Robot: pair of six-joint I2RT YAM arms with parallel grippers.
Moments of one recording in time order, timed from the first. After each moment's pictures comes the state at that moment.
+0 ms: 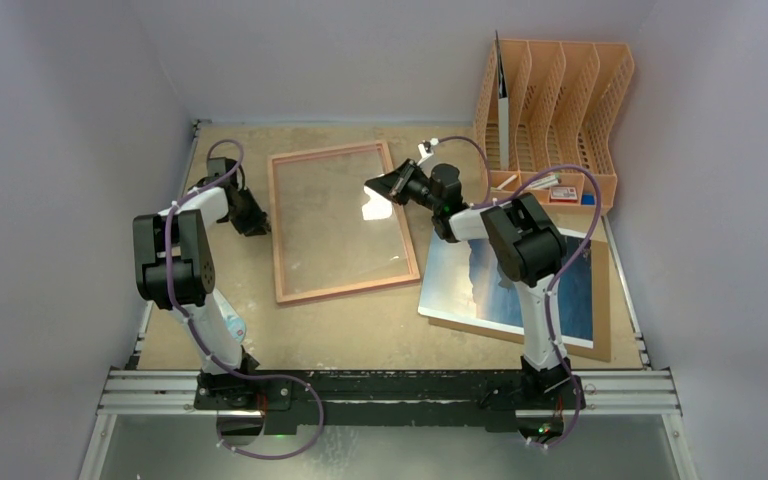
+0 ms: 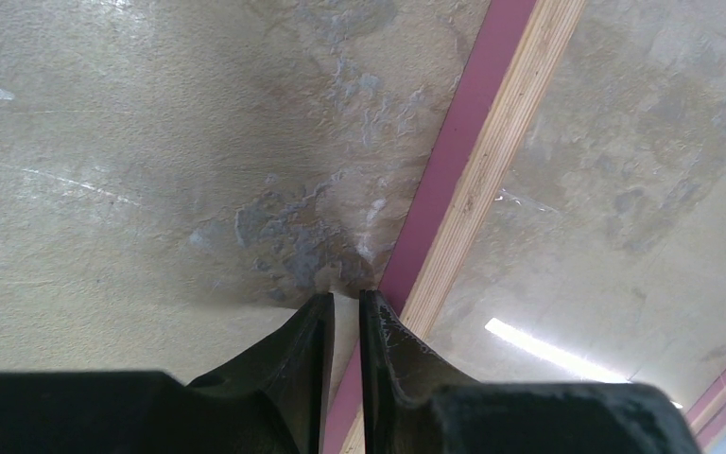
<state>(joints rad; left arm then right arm) 0.13 1.87 1.19 -0.43 0.16 -0.49 0.46 2.19 1.21 0.92 -0.49 1.15</state>
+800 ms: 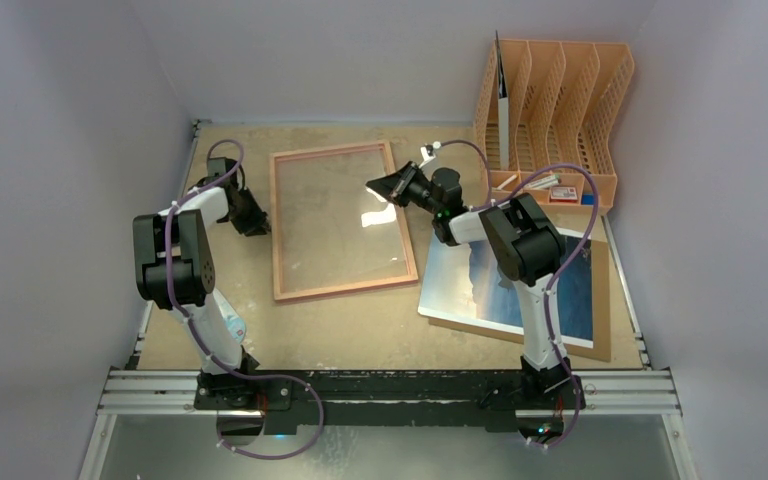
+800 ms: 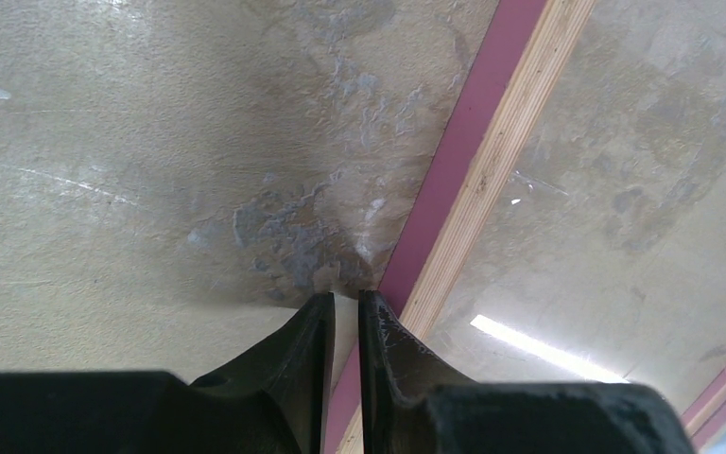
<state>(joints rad) 0.13 1.87 1.19 -0.44 0.16 -0.49 0.46 2.21 1.19 0.98 -0.46 1.18</state>
